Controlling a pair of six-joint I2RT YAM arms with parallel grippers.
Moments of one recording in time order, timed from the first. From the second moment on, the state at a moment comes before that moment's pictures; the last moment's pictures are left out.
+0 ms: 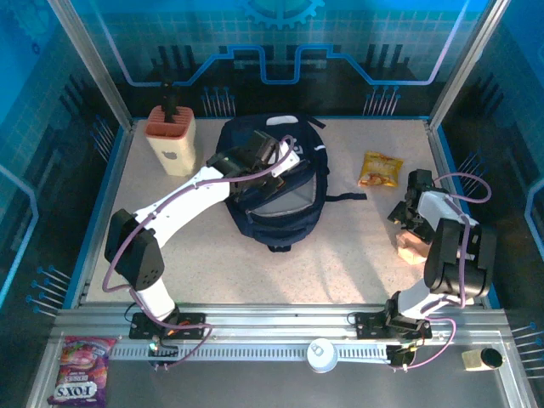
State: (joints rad) left arm -0.62 1.71 1.54 -0.71 -0.02 0.28; right arm -0.23 1.58 0.91 -0.71 0.24 0.52
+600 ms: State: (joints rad) left arm -0.58 1.71 1.54 -0.69 0.04 0.17; right arm -0.16 1.49 0.94 -0.81 0.29 0.48
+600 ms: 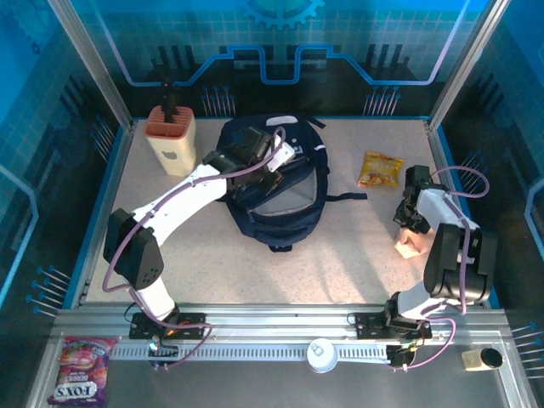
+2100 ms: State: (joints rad) left arm -0.56 1.71 1.55 -0.57 0.09 -0.01; right arm 0.30 1.54 0.95 -0.04 -0.70 0.73
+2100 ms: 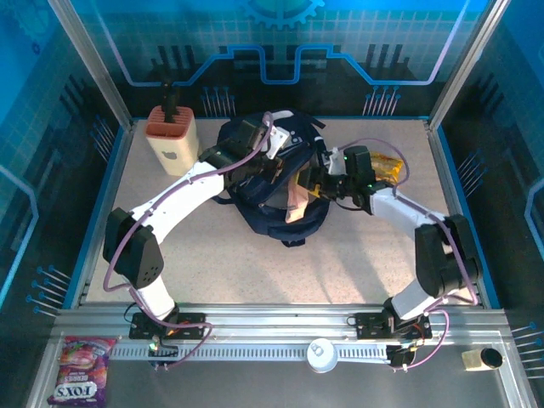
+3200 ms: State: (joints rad) left arm -0.56 1.71 1.55 -0.57 0.13 -0.04; right arm 0.33 1.76 1.12 -0.09 -0.51 0.67
